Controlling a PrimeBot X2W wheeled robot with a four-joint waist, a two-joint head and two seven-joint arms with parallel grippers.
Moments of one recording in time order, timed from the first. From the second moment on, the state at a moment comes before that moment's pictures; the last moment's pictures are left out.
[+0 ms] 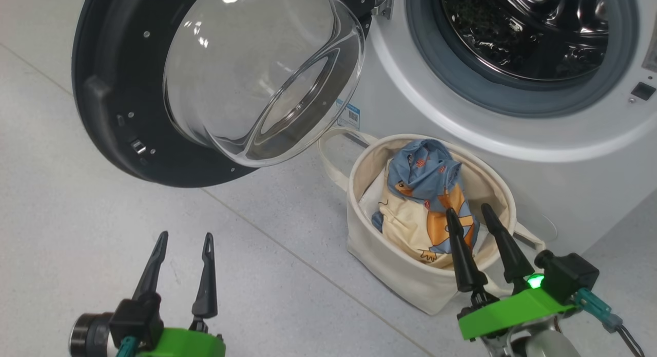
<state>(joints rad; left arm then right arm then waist) -0.07 0.05 -0.06 0.14 -0.04 0.04 -0.26 -0.10 -0.05 0.18 0.13 0.34 0.13 -0.25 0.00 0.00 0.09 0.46</state>
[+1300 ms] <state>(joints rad) -0.07 0.05 0.34 -0.02 -0.33 -0.09 -0.26 -0.09 -0.05 0.18 0.15 0.34 0.13 -0.25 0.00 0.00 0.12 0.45</state>
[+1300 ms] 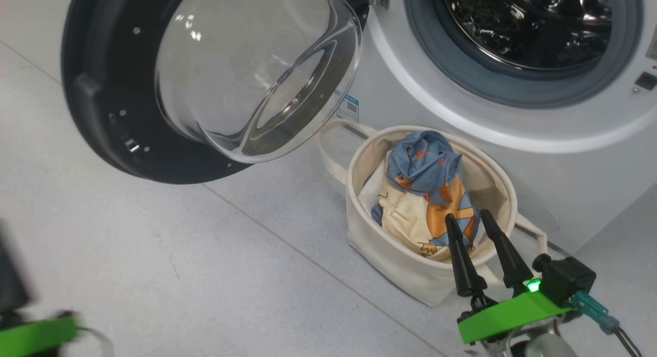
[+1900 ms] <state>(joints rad) -0.48 0.54 0.66 0.46 -1.15 -0.12 0.16 -0.12 -0.05 0.19 0.16 0.29 0.13 -0.25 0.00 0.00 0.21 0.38</state>
